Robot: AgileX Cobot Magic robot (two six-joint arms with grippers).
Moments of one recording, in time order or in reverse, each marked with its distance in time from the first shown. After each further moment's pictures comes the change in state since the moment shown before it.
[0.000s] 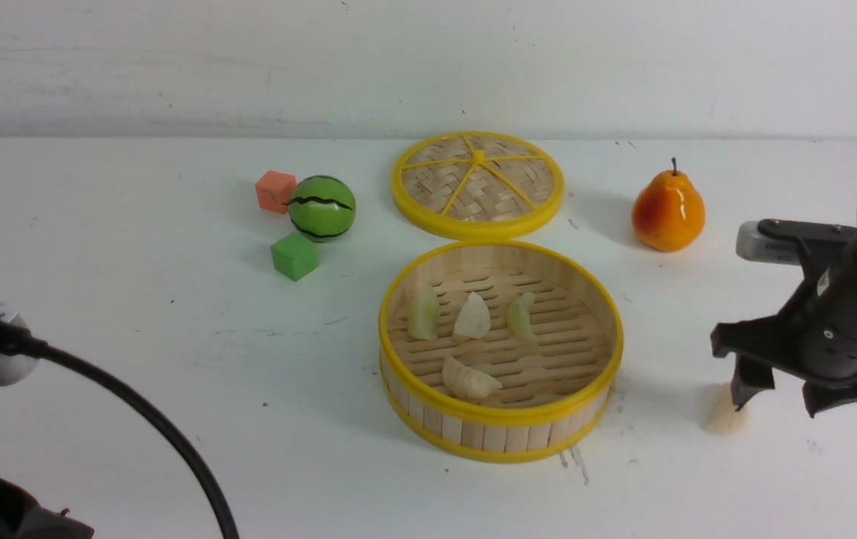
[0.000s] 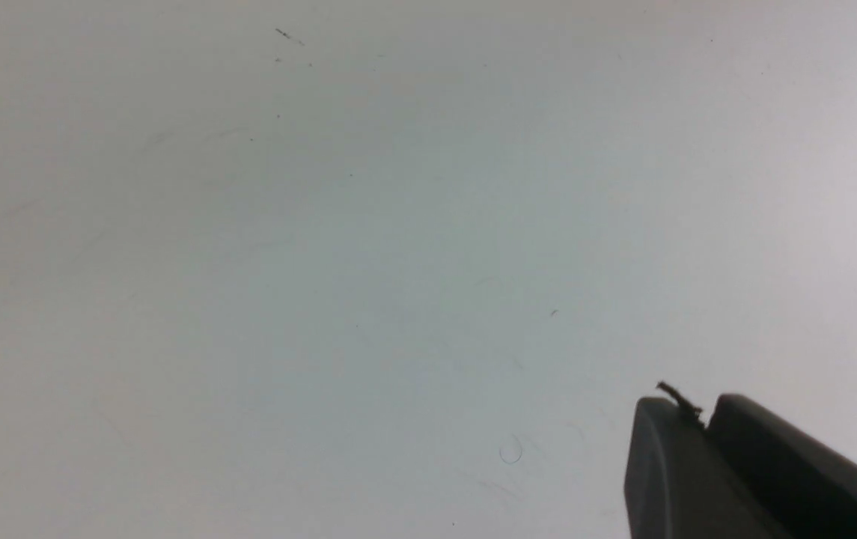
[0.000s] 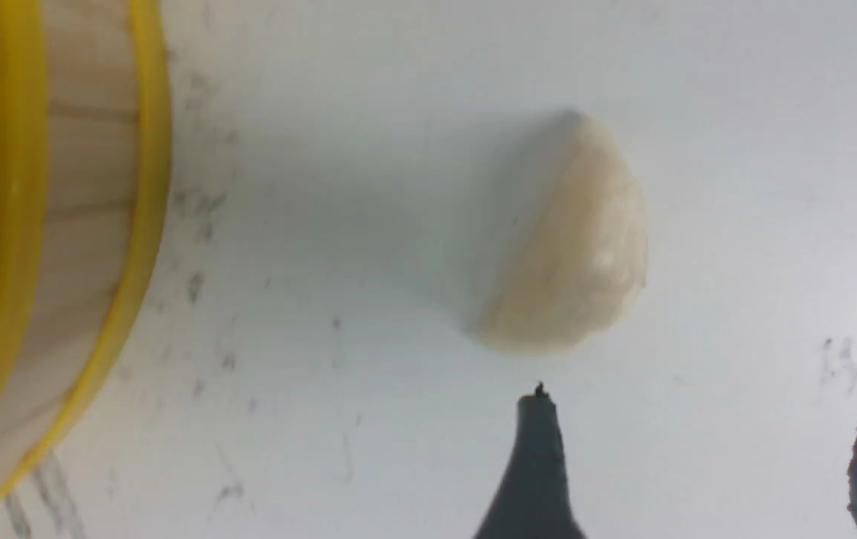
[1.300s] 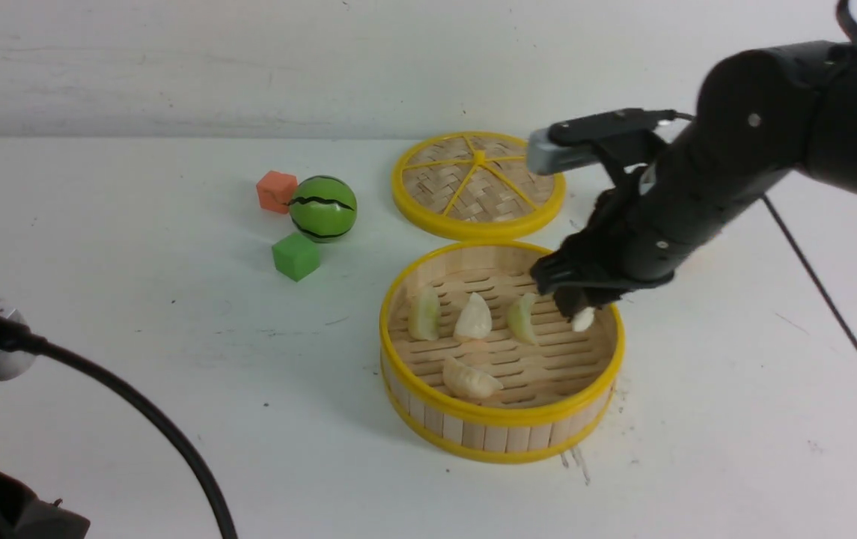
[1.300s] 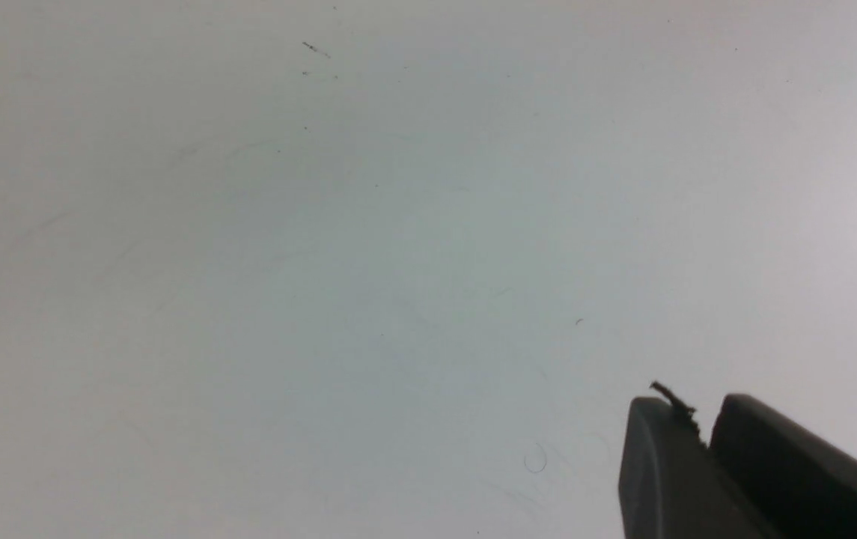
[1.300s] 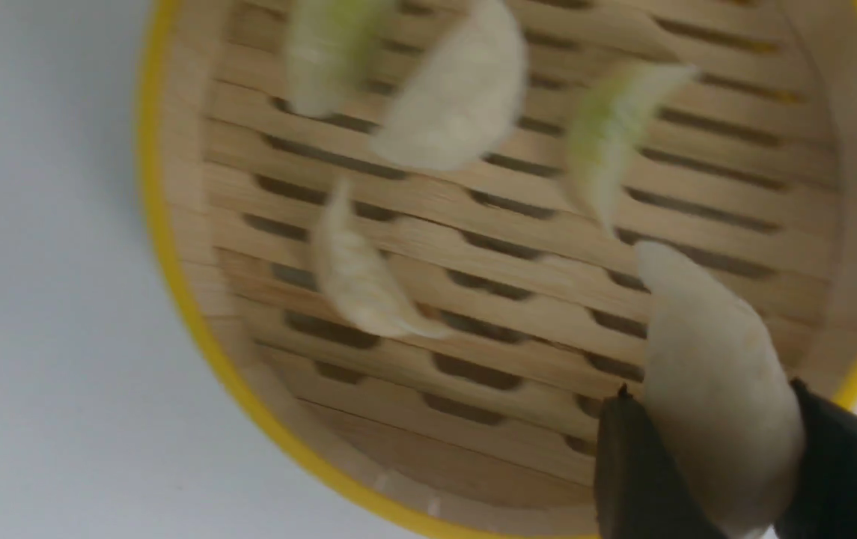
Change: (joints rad) right arm 0.341 0.065 -0.369 0.110 0.101 -0.343; left arm 0.000 0.000 0.000 0.030 -0.007 0.000
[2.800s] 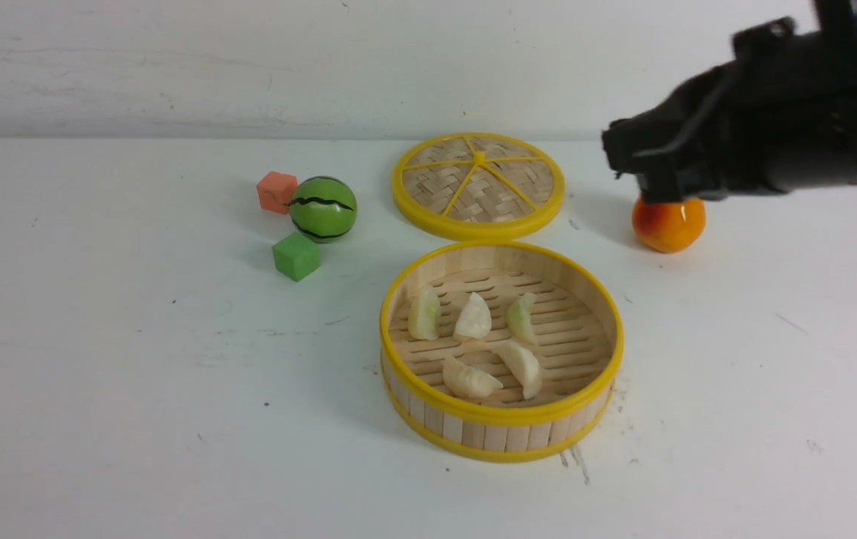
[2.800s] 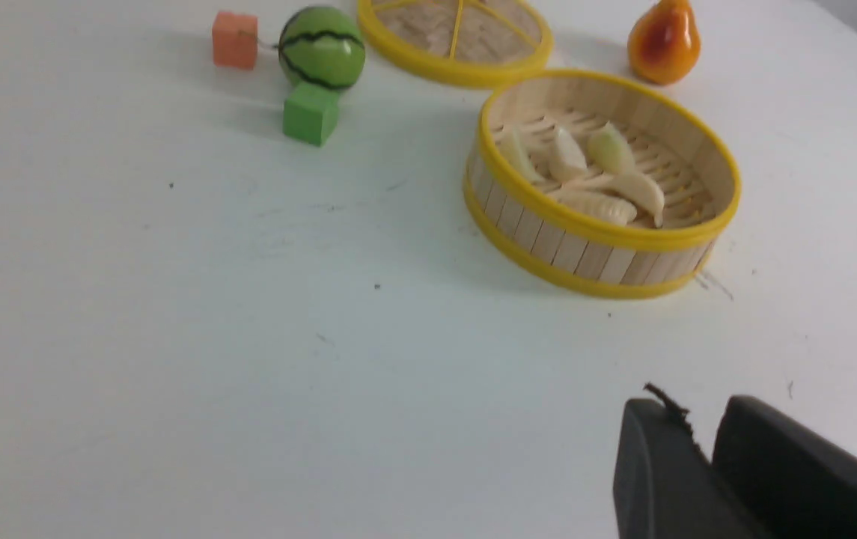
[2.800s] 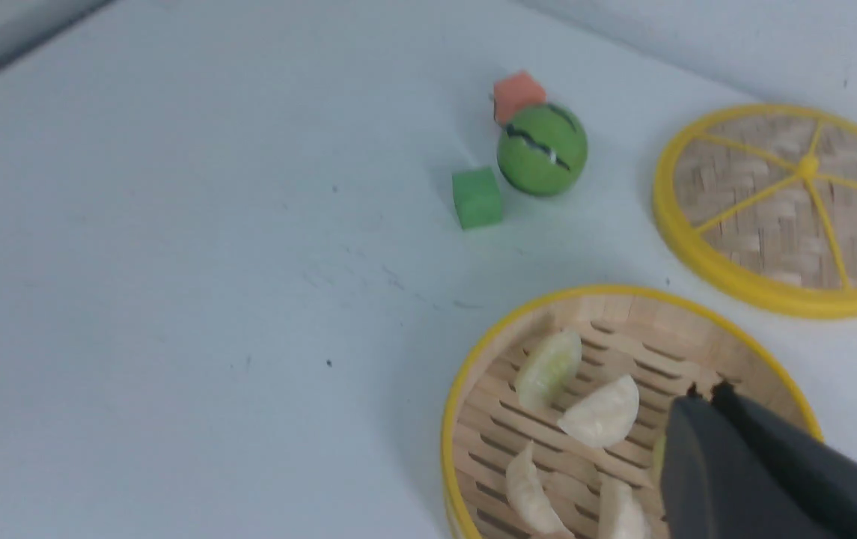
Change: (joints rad) right arm 0.054 -0.605 0.287 0.190 -0.290 -0.221; left arm 0.000 -0.684 0.189 0.052 -0.161 -0.088
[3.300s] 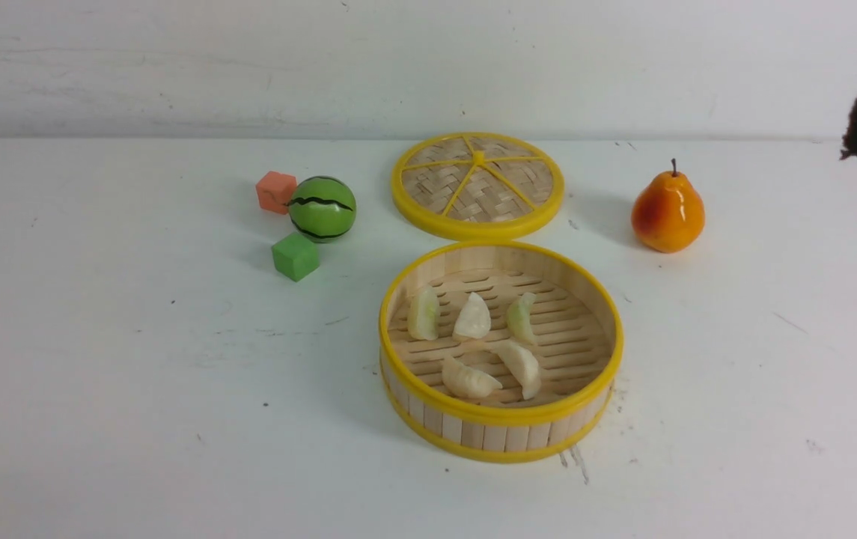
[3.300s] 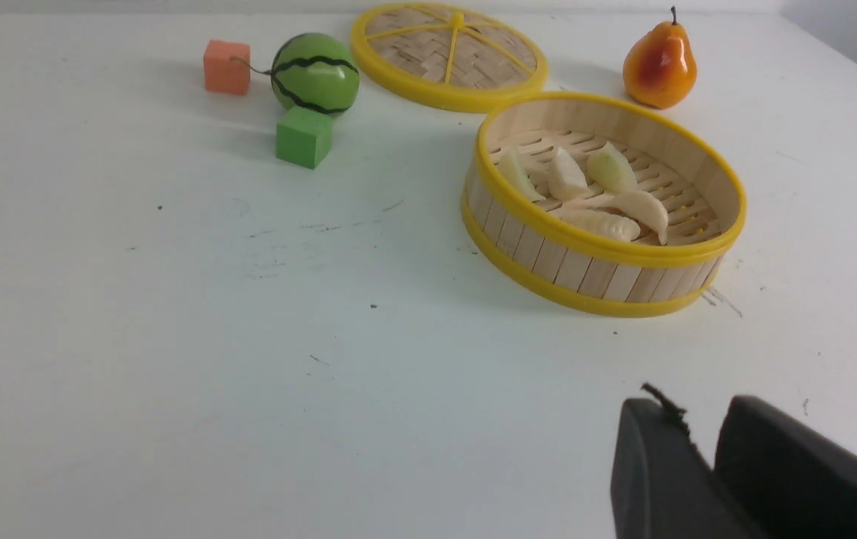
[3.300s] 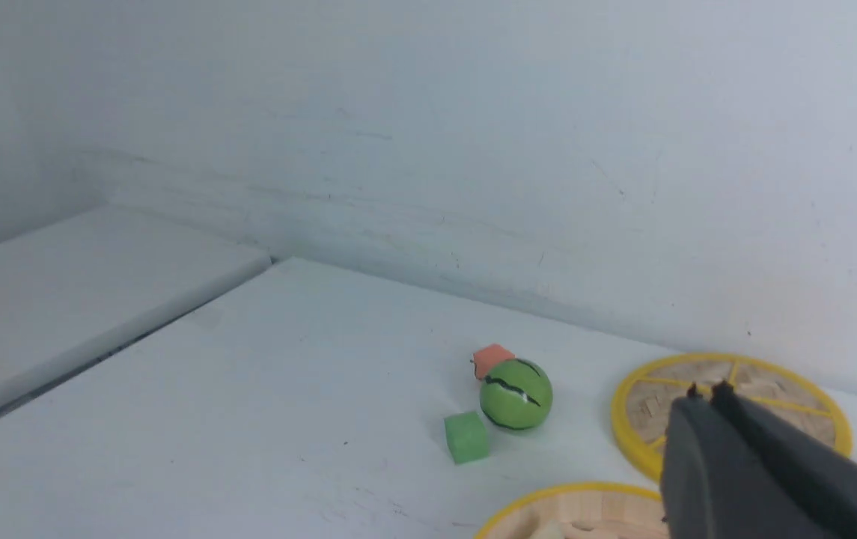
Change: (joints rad) right arm 0.000 -0.481 0.378 0.125 -0.340 -0.045; left arm 0.000 -0.014 0.088 0.004 -0.084 -0.002
